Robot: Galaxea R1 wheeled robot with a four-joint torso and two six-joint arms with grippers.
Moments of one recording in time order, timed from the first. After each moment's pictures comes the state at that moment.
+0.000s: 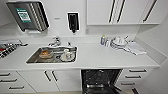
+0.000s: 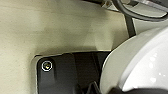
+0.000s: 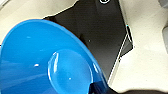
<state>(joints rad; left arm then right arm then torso) 1.15 2.39 -1.80 0.13 -0.01 -0.13 -1.51 2.67 -2.26 -0.02 0.17 0.17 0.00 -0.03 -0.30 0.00</state>
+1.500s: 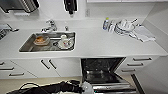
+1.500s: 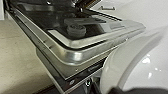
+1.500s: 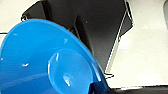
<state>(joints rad) 0.56 2.64 -1.75 0.11 0.38 -0.26 -1.45 2.67 -2.24 -0.02 0.19 0.17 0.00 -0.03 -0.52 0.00</state>
